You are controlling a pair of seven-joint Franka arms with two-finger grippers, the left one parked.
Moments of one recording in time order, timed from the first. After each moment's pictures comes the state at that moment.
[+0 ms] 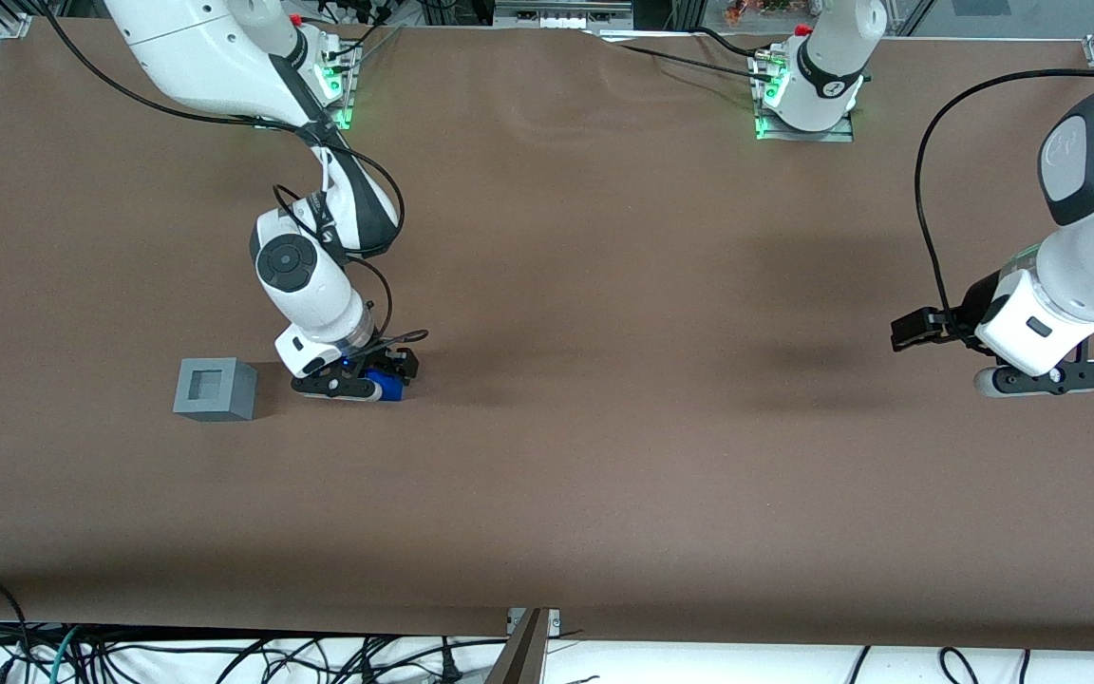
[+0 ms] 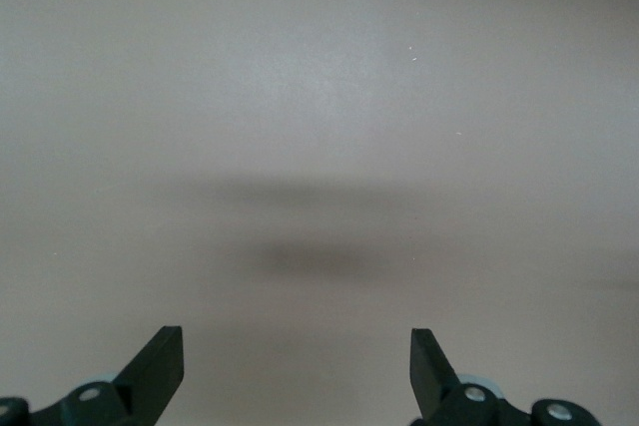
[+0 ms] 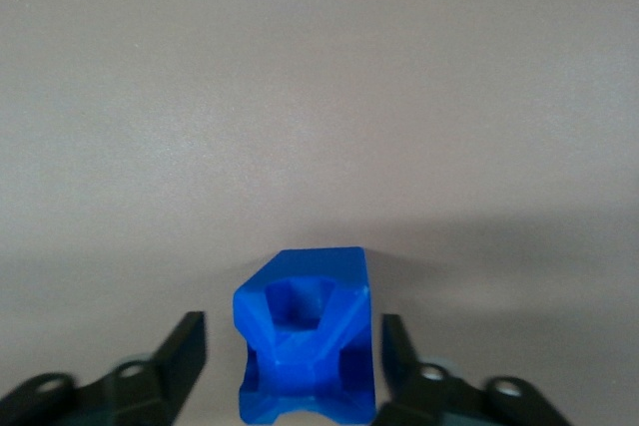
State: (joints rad) arm 0.35 0.54 0.04 -1.92 -0.05 2.62 0.52
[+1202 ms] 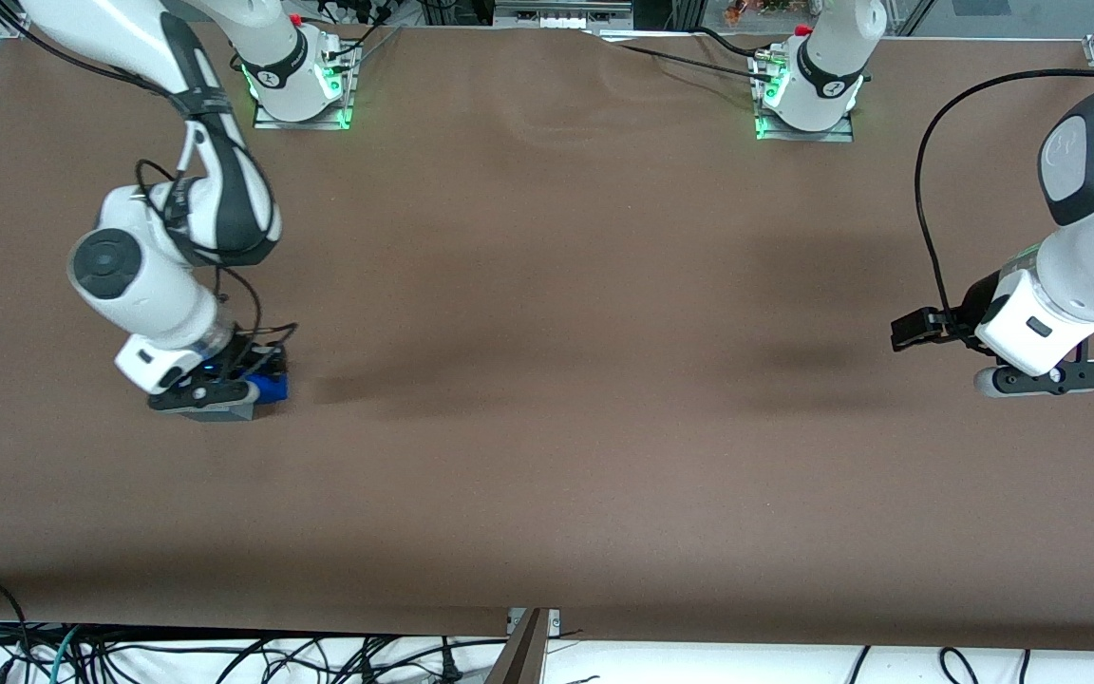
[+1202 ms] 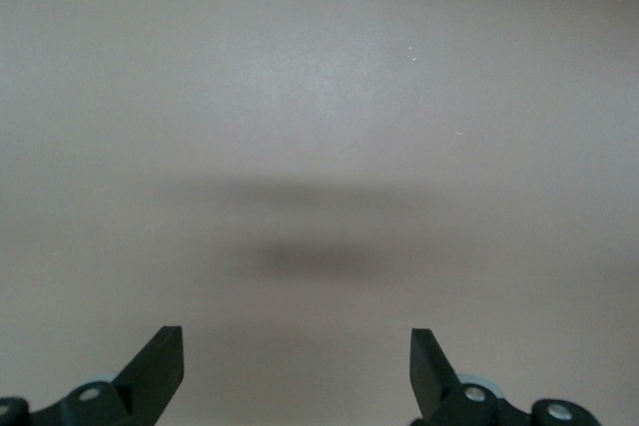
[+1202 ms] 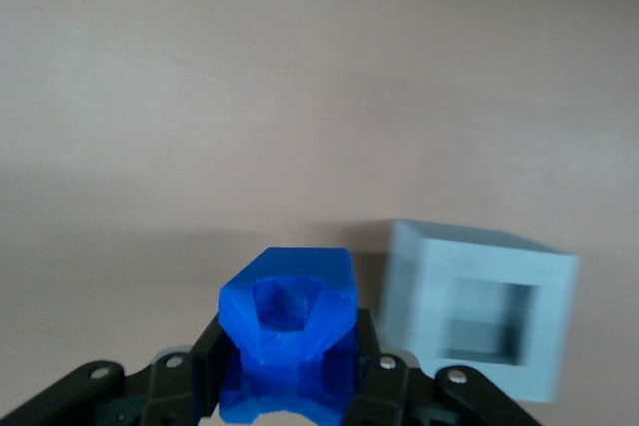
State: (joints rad) arm 0.32 0.37 -0.23 -1.89 0.06 2.33 -0.11
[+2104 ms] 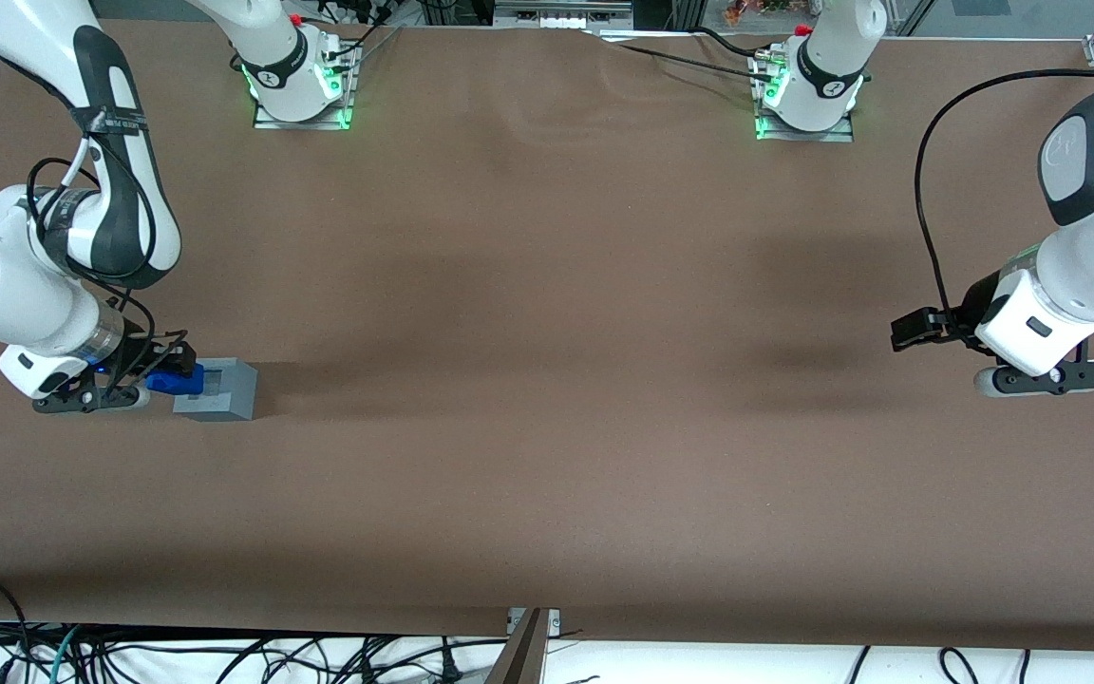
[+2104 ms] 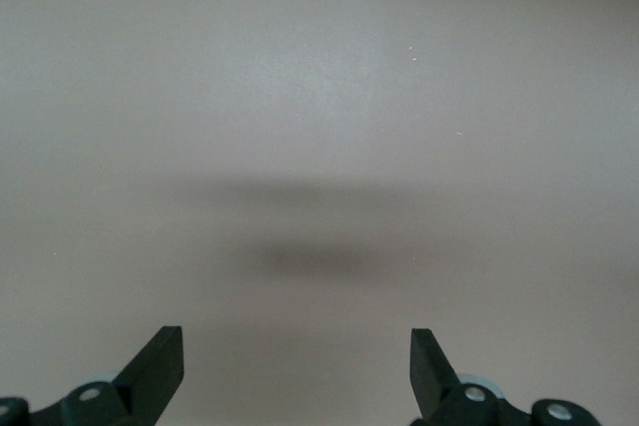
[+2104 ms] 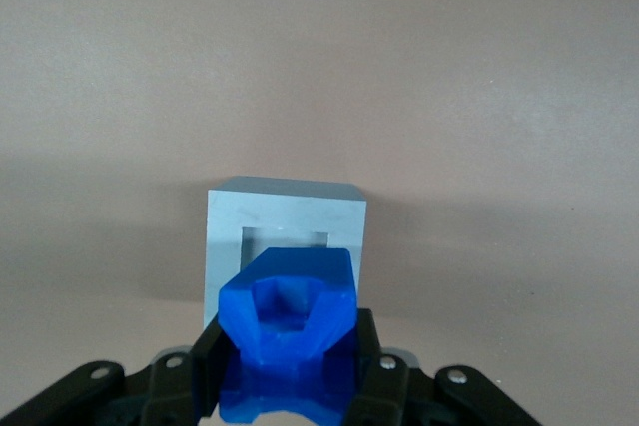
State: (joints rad) arm 0.25 0.40 -0.32 -1.84 0.10 2.23 -0.22
